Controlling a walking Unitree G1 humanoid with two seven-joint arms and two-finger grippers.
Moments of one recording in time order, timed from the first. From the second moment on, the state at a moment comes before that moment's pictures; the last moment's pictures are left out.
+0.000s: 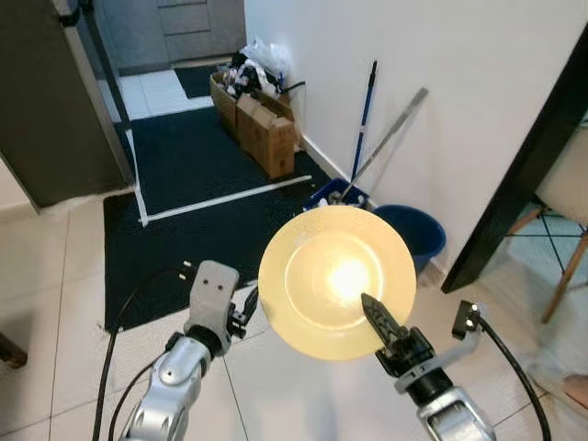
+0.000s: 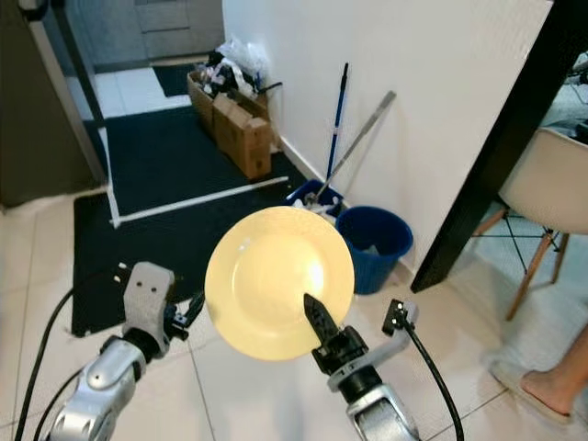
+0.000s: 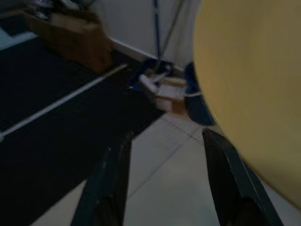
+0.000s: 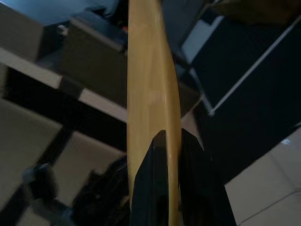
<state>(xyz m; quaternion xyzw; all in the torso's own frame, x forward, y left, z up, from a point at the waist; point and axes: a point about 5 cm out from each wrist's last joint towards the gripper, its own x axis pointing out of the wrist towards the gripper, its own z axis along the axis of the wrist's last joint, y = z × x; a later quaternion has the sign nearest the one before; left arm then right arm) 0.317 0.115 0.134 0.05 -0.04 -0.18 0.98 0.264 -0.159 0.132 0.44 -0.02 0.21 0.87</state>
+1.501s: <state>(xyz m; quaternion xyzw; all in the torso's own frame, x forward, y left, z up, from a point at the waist) 0.319 0.121 0.131 0.05 -0.03 -0.17 0.98 0.265 -0.151 0.132 0.44 -0.01 0.23 0.87</state>
